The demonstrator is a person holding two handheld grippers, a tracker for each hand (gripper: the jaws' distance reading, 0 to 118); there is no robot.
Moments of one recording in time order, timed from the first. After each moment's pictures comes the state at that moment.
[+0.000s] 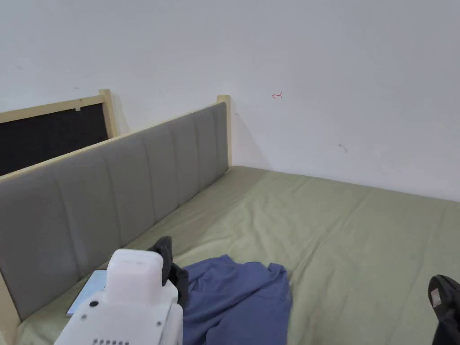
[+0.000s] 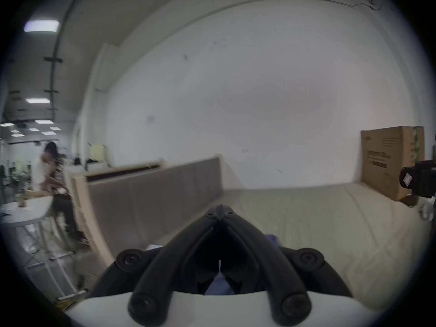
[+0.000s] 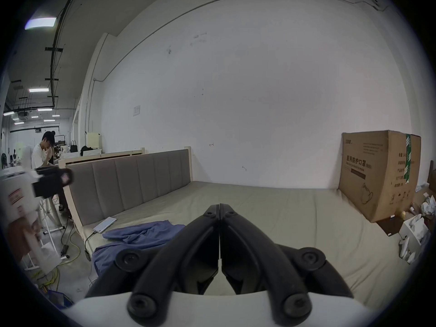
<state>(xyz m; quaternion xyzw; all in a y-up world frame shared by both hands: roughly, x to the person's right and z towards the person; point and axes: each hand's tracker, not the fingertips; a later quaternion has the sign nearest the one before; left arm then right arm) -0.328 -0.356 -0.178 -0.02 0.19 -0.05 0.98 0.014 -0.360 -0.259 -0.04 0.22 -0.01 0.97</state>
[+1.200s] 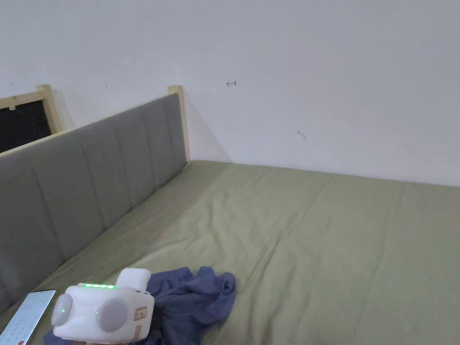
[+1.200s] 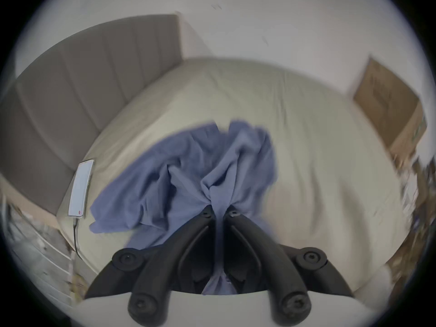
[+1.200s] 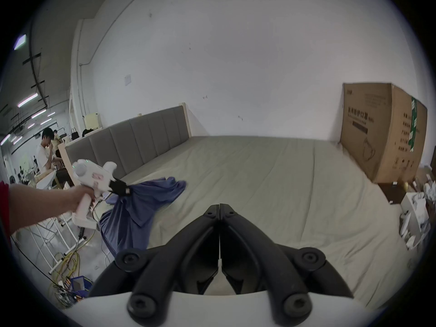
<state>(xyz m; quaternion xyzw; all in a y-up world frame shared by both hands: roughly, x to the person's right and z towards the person) -0.421 -0.462 -0.364 -0.40 0.09 0.09 0.91 0.083 -0.389 -0.265 -0.19 0.24 -0.02 0.95</state>
